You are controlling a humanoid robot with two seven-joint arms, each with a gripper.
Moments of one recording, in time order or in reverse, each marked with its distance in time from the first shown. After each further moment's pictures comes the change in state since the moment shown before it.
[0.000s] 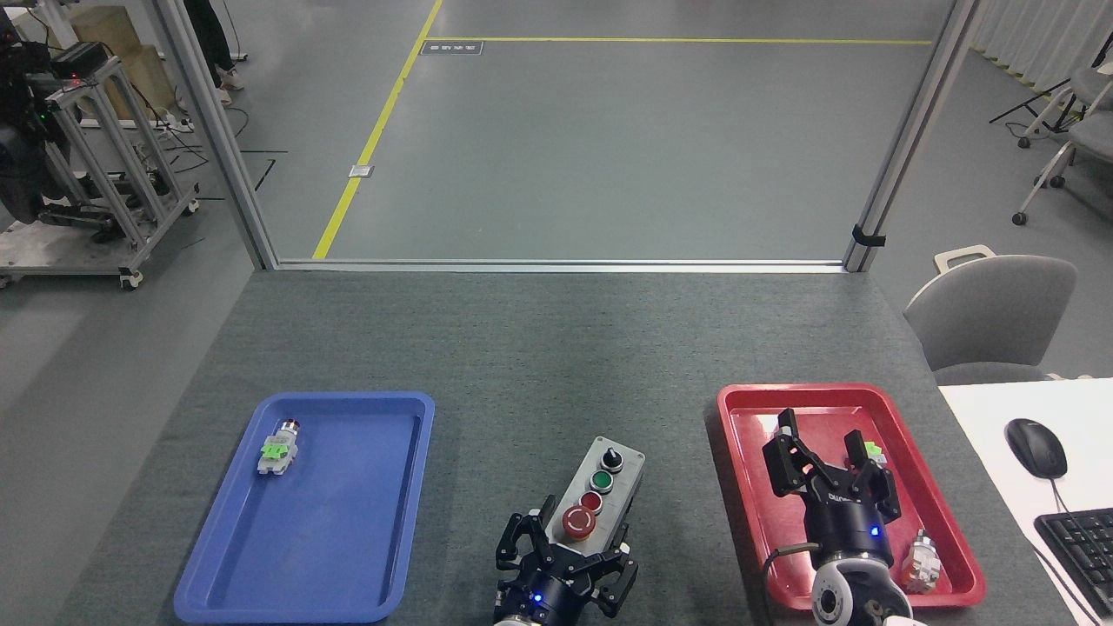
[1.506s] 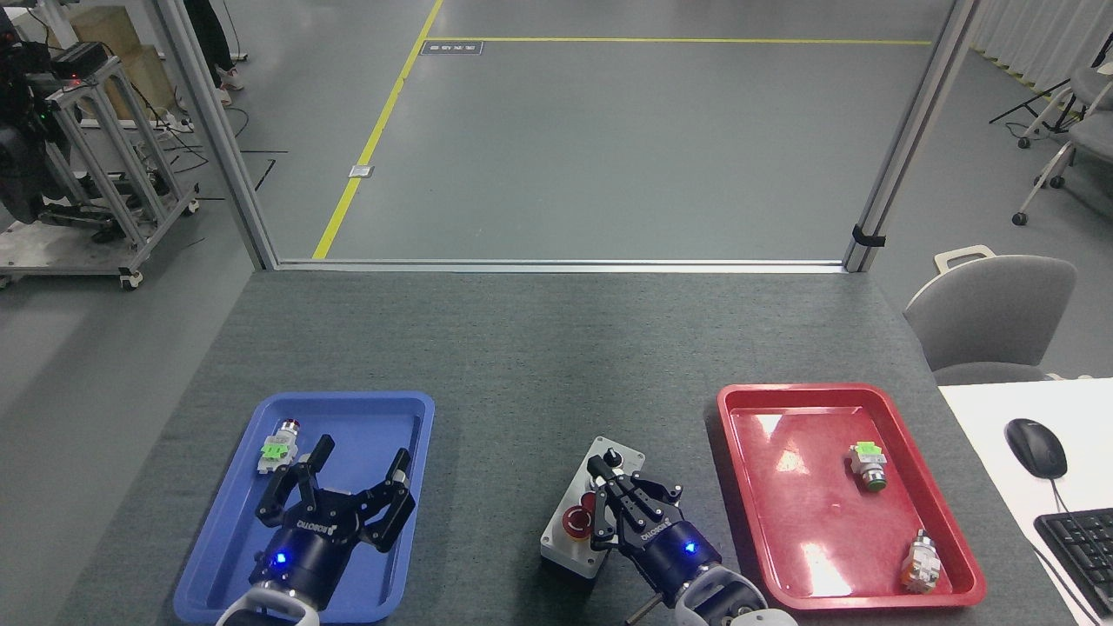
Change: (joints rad) left arm 0.153 0.357 0.431 -0.433 0.219 -0.279 -0.007; right arm -0.081 0.116 0.296 0.196 0.357 -0.342 0.002
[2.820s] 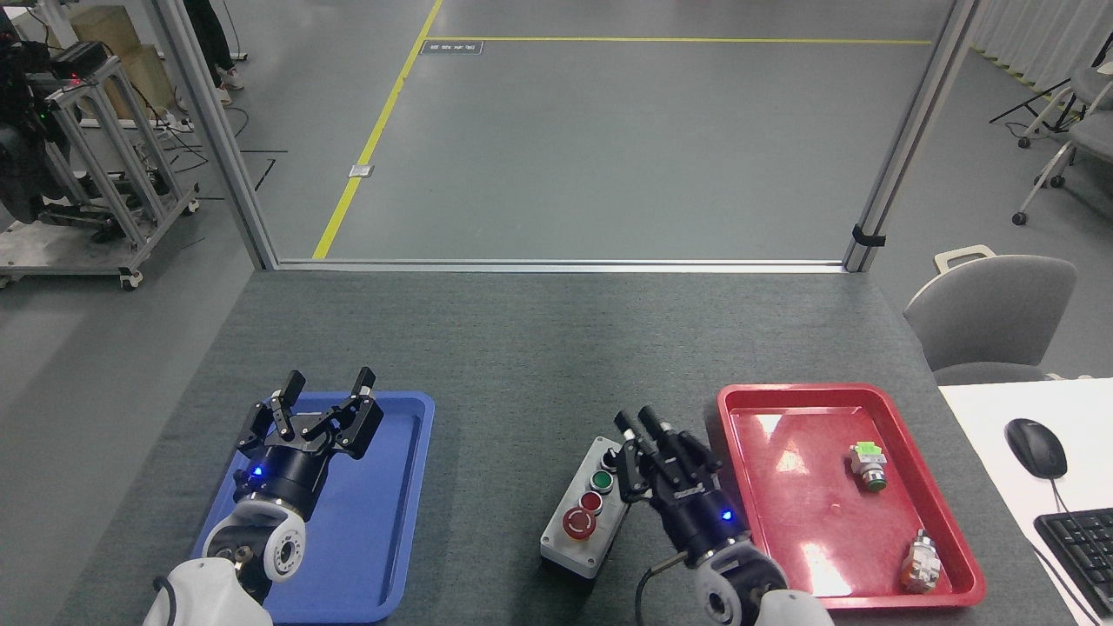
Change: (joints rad) left arm -0.220 -0.009 0.060 0.220 0.152 -0.012 -0.023; right arm -0.014 -0.001 -0.142 -0.101 -0.218 0.045 -0.004
